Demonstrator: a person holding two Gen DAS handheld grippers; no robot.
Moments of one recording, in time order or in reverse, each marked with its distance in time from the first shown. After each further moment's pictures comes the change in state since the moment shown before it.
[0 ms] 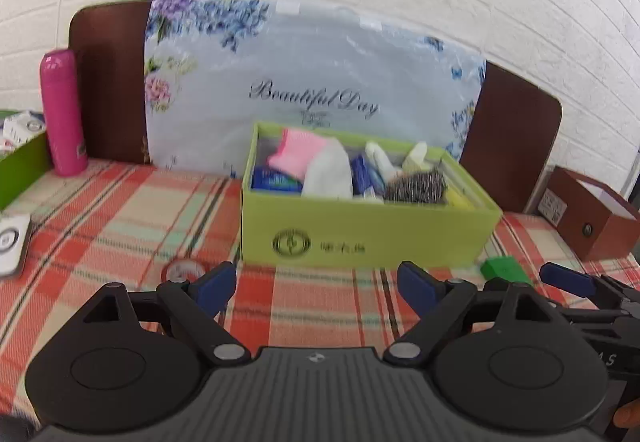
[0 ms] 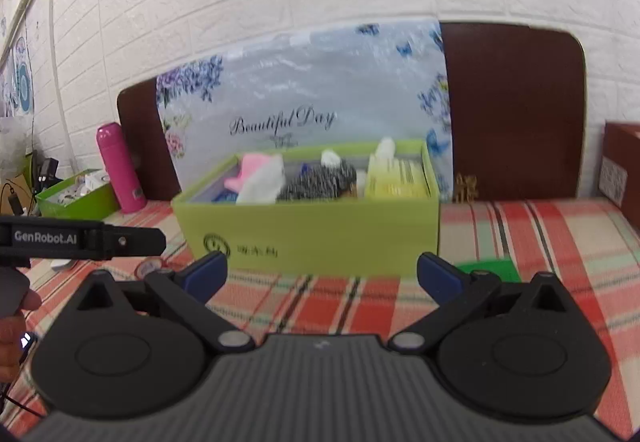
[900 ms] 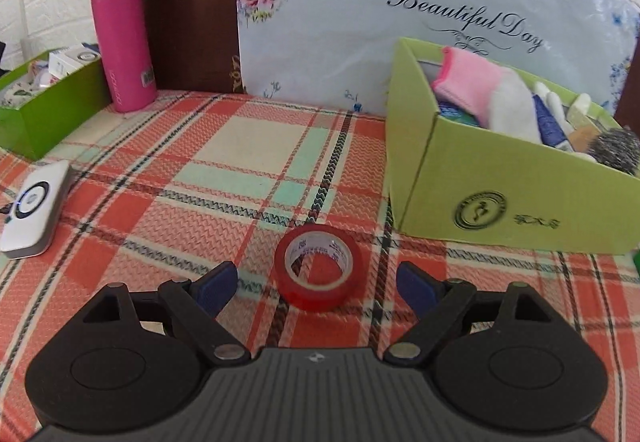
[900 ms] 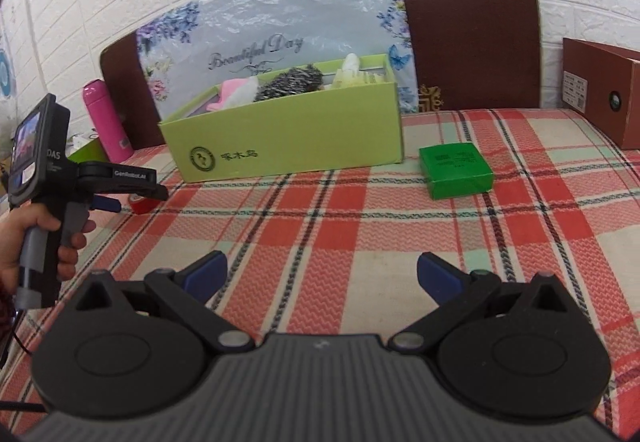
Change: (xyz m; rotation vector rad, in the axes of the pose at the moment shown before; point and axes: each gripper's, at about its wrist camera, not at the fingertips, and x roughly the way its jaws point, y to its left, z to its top) left arm 0.100 0.083 0.000 -0.066 0.164 0.254; right arm -0.032 -0.008 -0.055 0.080 0.137 -0.071
